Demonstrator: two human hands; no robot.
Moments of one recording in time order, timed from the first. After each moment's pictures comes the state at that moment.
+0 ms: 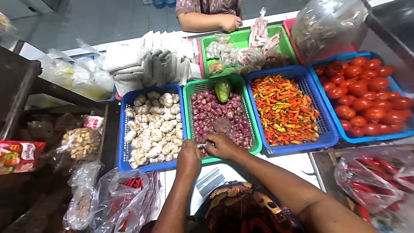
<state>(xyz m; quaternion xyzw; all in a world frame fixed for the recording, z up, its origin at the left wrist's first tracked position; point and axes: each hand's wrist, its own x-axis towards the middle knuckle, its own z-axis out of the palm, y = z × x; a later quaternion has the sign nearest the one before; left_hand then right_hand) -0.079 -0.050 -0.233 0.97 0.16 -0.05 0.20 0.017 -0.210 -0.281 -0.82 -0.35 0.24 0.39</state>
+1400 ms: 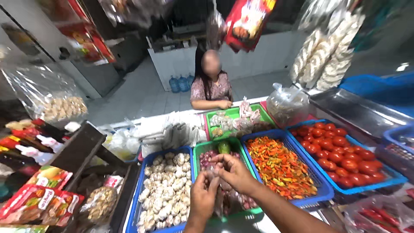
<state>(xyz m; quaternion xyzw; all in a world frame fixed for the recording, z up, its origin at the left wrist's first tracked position) -0.048 -0.074 -0.121 0.73 -0.04 0.23 0.65 0.033 -0.225 -0.086 -0.67 -0.31 0.11 0.66</state>
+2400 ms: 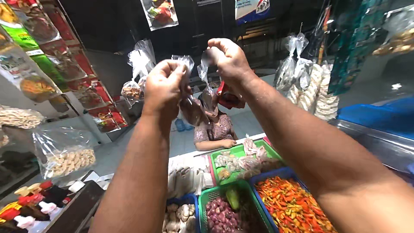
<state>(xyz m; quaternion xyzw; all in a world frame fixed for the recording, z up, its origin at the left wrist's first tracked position) 0.140 -0.043 0.261 0.71 -0.24 0.34 0.58 0.229 -0.222 0.279 -0.68 -0.34 -0.31 0.57</state>
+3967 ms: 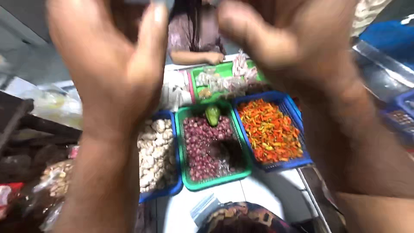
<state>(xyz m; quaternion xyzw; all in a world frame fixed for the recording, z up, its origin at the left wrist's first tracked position) 0.078 -0.026 0.074 0.86 -0.16 0.38 0.30 0.136 -0.266 0.085 -0.77 -0.43 -0.26 0.39</state>
